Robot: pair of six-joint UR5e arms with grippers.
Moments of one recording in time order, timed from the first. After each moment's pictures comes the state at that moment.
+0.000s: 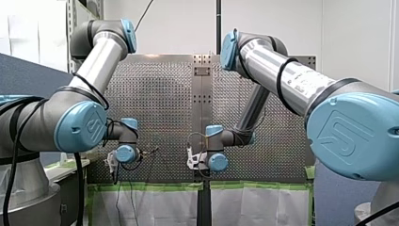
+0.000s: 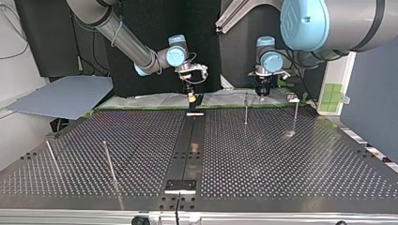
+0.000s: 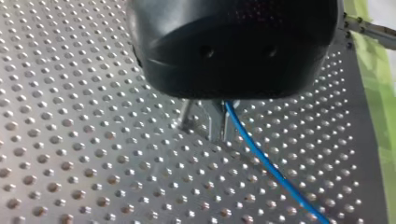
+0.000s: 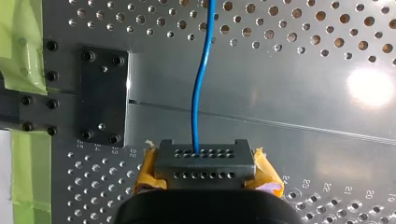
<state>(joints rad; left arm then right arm) -0.02 -2.32 -2.03 -2.14 -1.66 -1.78 2.30 -0.54 1.41 -0.73 1.70 1.49</state>
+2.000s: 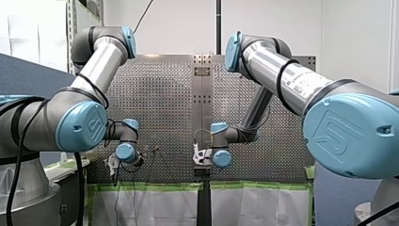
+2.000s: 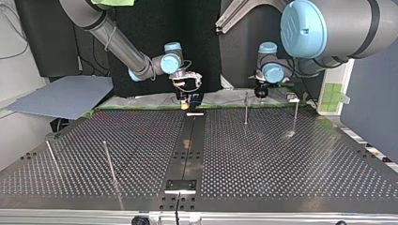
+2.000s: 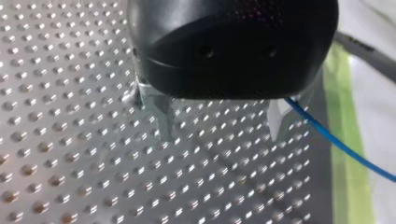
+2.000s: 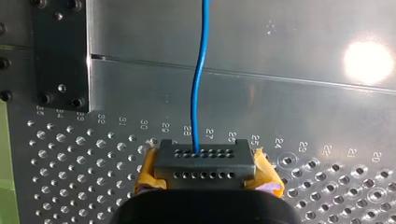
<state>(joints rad) 0.01 -2.36 -1.93 -2.34 -1.58 -1.78 2.25 -0.53 1.37 -0.71 1.72 1.50</state>
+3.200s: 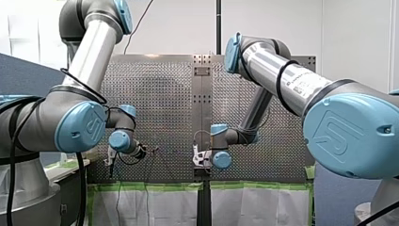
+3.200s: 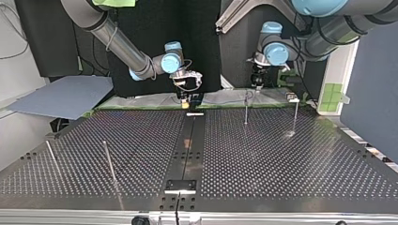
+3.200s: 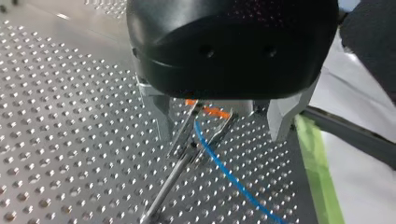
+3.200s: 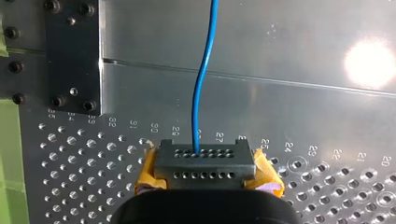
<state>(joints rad) -0.03 -2.13 -2.17 -2.35 -1.51 -1.68 2.26 -0.52 1.36 -0.72 1.71 1.50</state>
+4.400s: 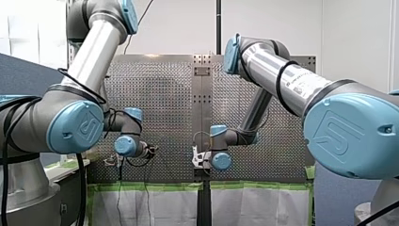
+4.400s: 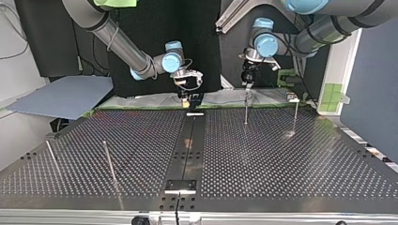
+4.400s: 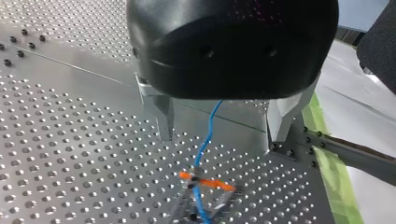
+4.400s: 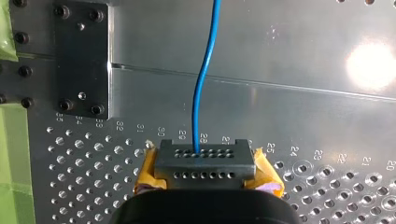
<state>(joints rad) -0.12 -2.16 -2.19 -2.19 -1.54 -1.73 2.26 -0.51 1.36 -0.72 1.71 1.50</state>
